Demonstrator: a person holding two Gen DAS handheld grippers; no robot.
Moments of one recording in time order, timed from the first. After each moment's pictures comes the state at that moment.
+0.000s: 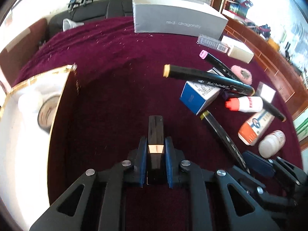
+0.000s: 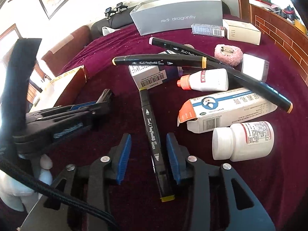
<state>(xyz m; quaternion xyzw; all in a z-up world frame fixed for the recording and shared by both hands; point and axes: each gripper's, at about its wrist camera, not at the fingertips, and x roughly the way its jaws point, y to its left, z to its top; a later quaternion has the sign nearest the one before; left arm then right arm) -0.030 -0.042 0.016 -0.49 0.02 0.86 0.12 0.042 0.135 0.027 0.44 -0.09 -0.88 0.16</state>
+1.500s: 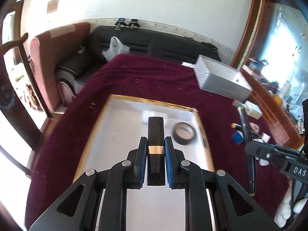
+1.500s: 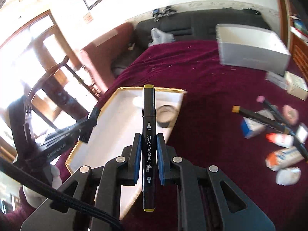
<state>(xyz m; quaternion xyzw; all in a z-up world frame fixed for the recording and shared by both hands) 0.032 -0.280 0.111 -0.37 -0.08 0.93 0.05 0.041 -0.037 0.137 0.42 -0.06 -0.86 0.29</state>
